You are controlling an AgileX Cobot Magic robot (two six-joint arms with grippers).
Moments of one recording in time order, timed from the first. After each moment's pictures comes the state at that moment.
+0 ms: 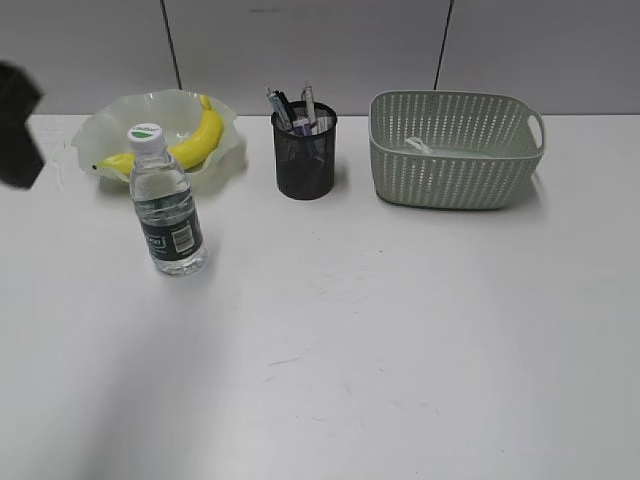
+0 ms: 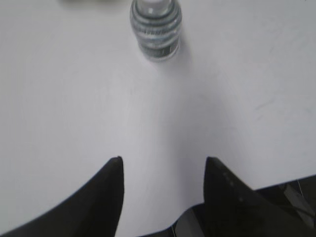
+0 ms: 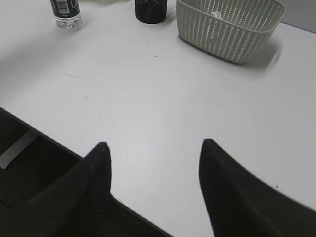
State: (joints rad) left arm -0.57 1.26 -1.21 0.15 1.22 -0.35; right arm 0.62 -0.01 -0.51 -0.05 1.04 0.00
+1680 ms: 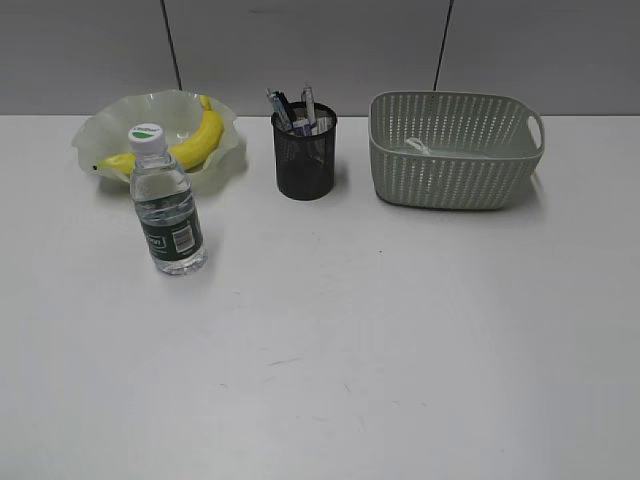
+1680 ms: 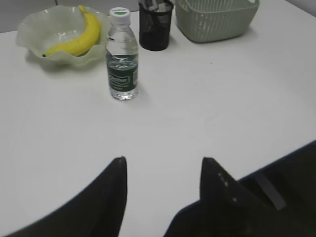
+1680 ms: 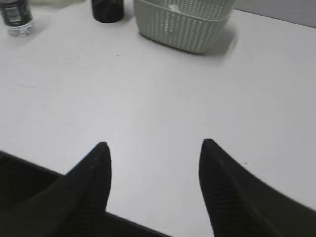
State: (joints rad) left arm -0.54 0.01 -0.54 -0.01 1.06 -0.12; right arm 0.43 -0.01 -0.51 -0.05 1.04 0.00
